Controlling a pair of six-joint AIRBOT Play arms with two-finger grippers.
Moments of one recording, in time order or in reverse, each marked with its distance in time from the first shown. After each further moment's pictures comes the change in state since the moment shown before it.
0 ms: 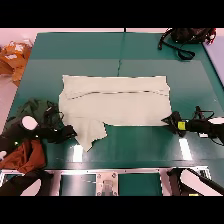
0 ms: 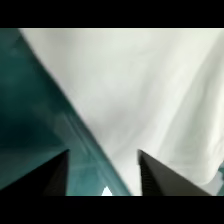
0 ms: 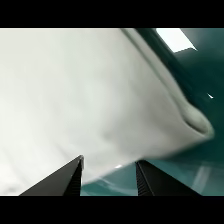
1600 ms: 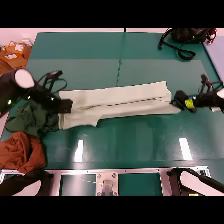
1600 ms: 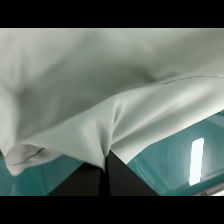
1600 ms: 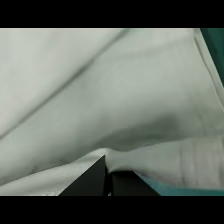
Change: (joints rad) left arm -0.071 -0.255 0.719 0.268 -0.415 0.045; right arm 0.167 -0.064 0.494 -0.241 0.111 0.022
